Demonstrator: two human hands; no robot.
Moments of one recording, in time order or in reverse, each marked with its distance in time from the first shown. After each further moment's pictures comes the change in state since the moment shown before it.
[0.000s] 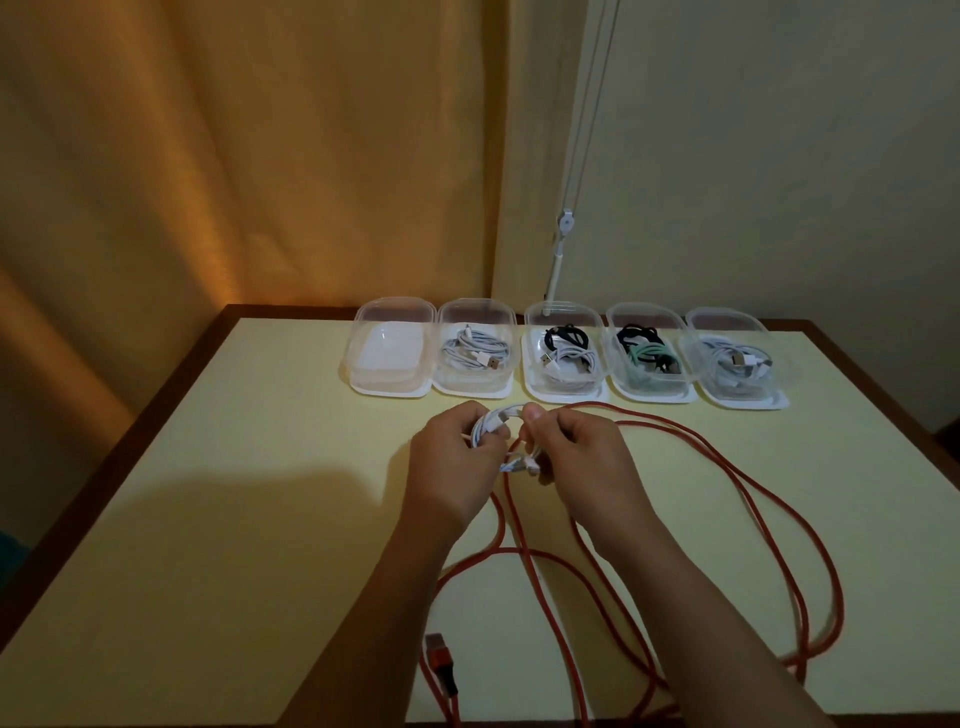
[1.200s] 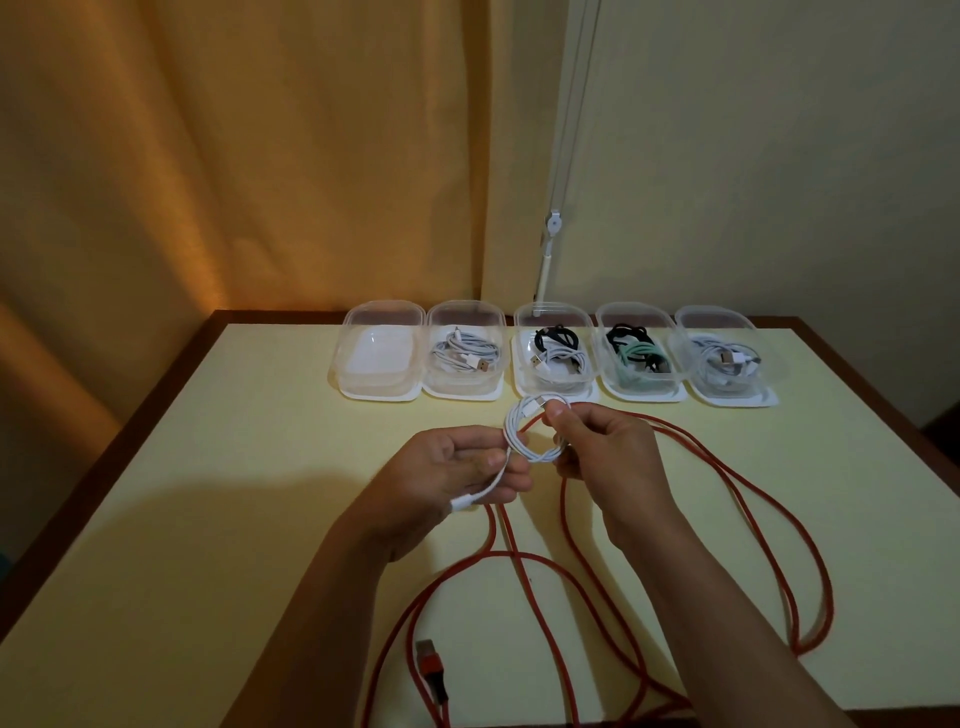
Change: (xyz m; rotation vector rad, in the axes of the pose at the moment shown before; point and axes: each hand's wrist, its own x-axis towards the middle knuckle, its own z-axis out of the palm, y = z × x) left_hand -0.002 0.001 -0.030 -0.515 -0.626 -0.115; right_hand 0.013 0.016 -0.020 0.236 0.121 0.062
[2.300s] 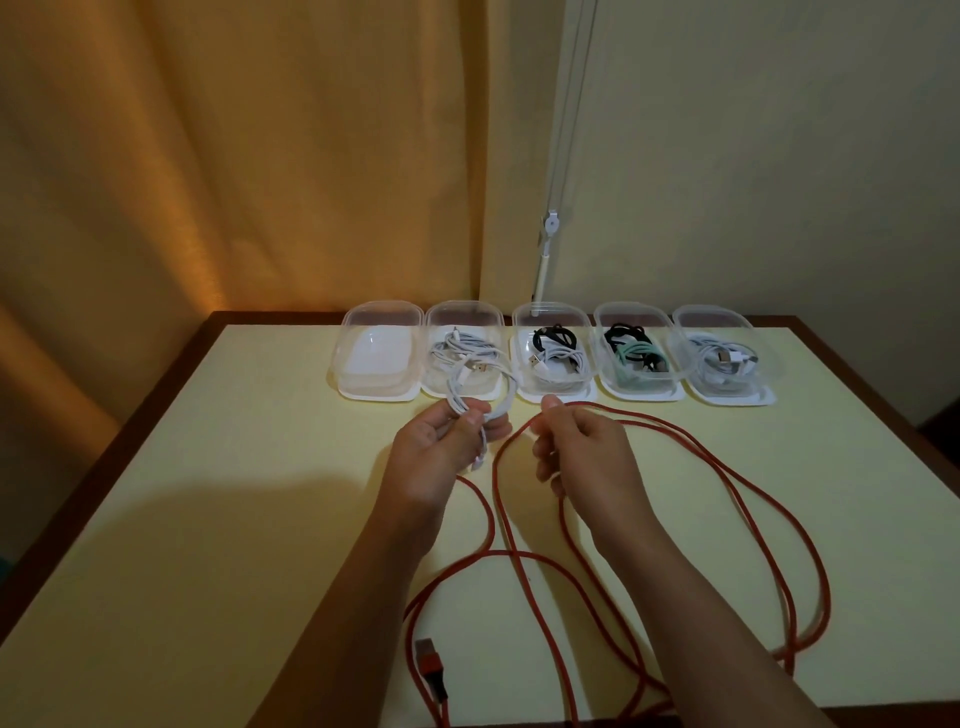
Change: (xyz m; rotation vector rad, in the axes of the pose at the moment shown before) left_hand 0.016 -0.016 0.012 -0.032 0.410 0.146; right_hand -0.012 -0.005 0.012 -0.167 -0.035 0.033
